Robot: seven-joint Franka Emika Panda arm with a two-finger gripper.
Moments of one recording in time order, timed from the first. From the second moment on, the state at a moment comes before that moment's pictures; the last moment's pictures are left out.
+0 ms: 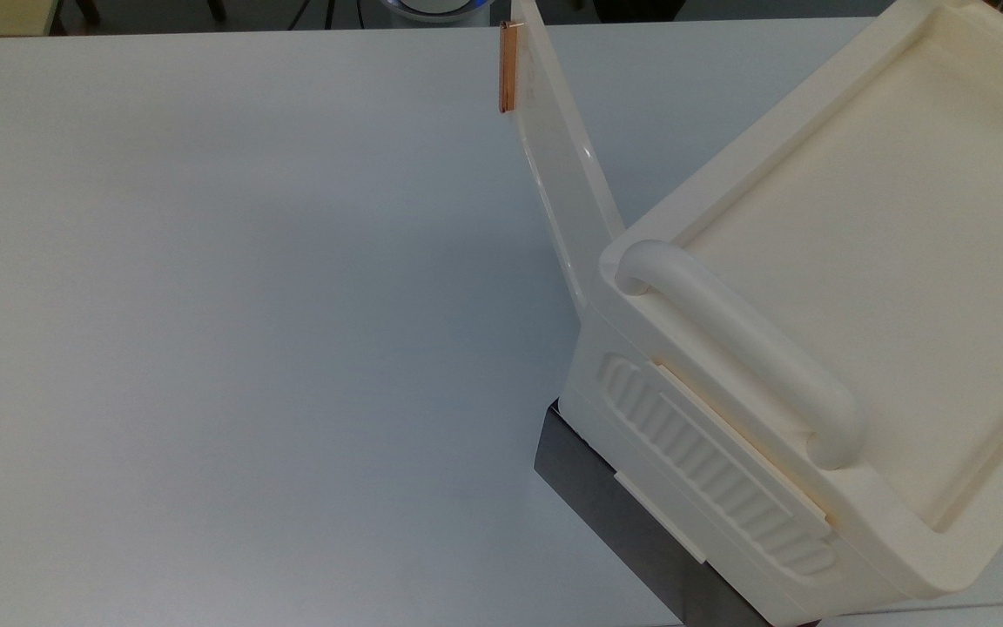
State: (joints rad) arm 0.20 0.08 0.10 -1.36 0.10 1.58 -0.25
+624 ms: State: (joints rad) arm 0.05 0.09 0.09 -1.39 0.02 1.58 -0.24
